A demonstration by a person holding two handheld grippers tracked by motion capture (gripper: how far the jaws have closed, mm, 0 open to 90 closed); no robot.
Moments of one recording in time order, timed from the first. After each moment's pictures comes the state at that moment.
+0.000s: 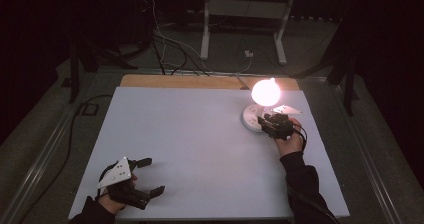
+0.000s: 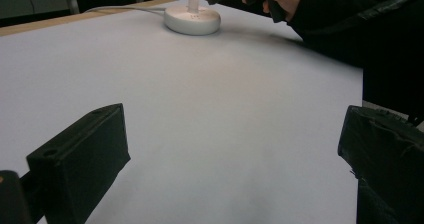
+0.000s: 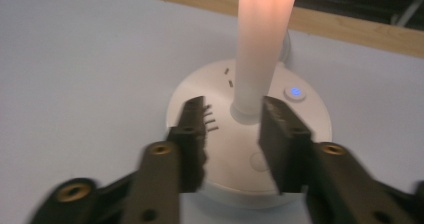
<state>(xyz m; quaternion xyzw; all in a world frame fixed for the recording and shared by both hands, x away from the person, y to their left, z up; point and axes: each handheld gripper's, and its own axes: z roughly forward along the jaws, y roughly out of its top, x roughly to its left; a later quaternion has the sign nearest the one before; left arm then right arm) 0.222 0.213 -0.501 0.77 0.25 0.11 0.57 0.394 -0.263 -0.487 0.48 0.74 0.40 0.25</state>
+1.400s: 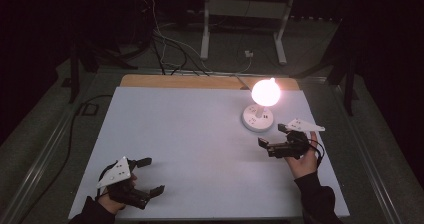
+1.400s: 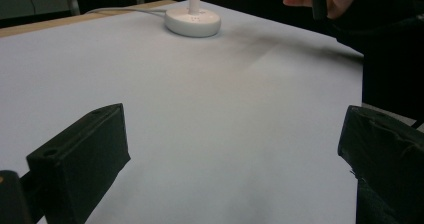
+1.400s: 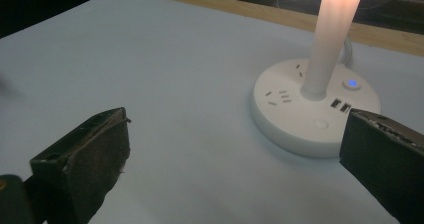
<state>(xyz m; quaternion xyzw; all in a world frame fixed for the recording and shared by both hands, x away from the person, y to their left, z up) 0.222 0.214 -0.500 0.77 0.26 0.11 0.57 0.323 -0.282 -0.460 0.41 0.76 0.47 0.18</state>
